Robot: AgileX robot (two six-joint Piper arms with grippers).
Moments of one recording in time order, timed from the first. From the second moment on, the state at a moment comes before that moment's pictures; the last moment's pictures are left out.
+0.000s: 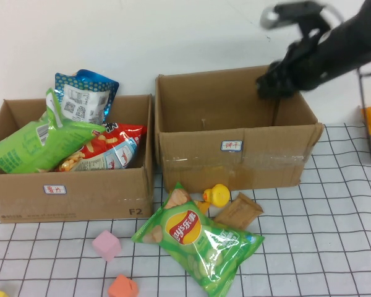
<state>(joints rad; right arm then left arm) 0.30 1.95 -1.79 0.39 0.79 -0.38 -0.09 0.06 -0.37 -0.30 0.72 0.28</state>
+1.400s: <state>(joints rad) 0.30 0.38 -0.66 0.59 0.92 -0.89 -0.09 0.06 -0.37 -0.30 0.72 0.28</state>
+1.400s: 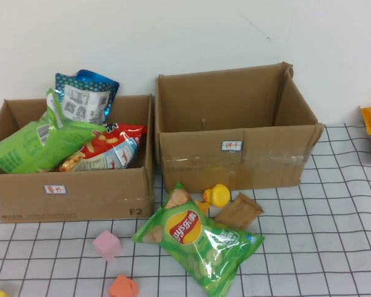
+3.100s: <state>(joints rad) 0.03 -0.01 0.03 -0.09 0.41 0.01 -0.09 0.06 -0.37 -0.30 0.72 0.27</state>
